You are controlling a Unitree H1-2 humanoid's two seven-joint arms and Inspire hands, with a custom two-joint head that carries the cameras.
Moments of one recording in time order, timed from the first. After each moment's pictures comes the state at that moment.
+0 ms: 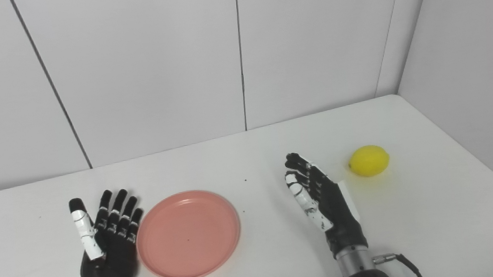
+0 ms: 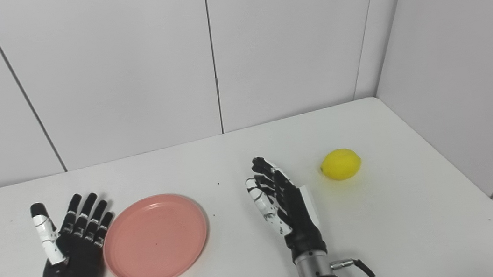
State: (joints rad) left arm -0.34 -0.08 0.20 0.15 -0.56 0.35 -0.04; right arm -0.06 0.04 0.02 -0.27 -0.24 0.13 -0.14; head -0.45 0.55
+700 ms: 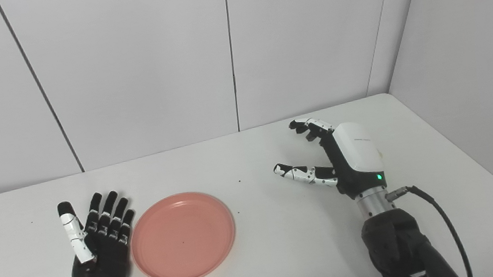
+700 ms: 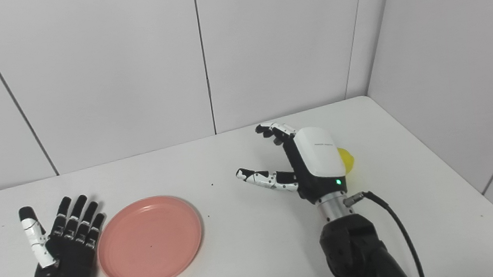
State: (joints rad) left arm -0.34 -0.09 0.22 0.16 -0.58 0.35 -0.05; right arm -0.22 -0.32 0.06 -0.20 -0.90 0.14 -0.13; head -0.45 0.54
